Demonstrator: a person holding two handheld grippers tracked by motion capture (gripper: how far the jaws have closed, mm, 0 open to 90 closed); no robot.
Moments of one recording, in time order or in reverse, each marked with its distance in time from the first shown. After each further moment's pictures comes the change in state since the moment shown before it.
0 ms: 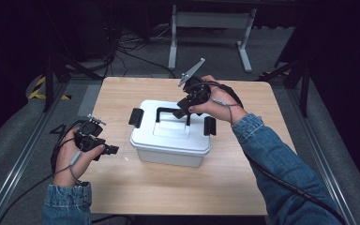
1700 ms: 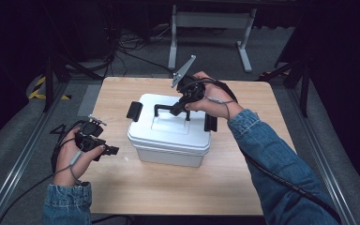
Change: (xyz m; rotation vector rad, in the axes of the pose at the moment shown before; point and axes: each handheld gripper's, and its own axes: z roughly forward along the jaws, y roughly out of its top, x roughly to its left) left arm 0.001 0.000 0.002 0.016 -0.004 0.004; right arm 0.012 0.021 -0.007 0.042 0.054 -0.139
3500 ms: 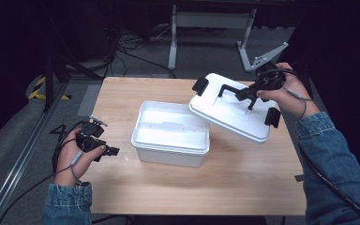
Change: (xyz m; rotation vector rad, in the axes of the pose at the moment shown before) left arm 0.000 0.000 0.003 0.016 0.000 -0.004; right arm -0.027 -0.141 -0.136 -0.099 -0.196 0.274
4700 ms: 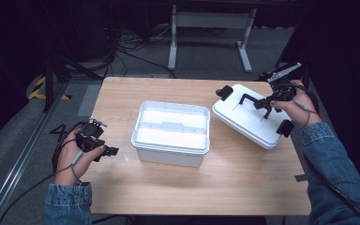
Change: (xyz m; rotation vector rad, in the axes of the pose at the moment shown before) left arm 0.004 -0.003 0.005 -0.017 0.025 0.008; right arm -0.063 -0.088 0.026 0.043 -0.115 0.199
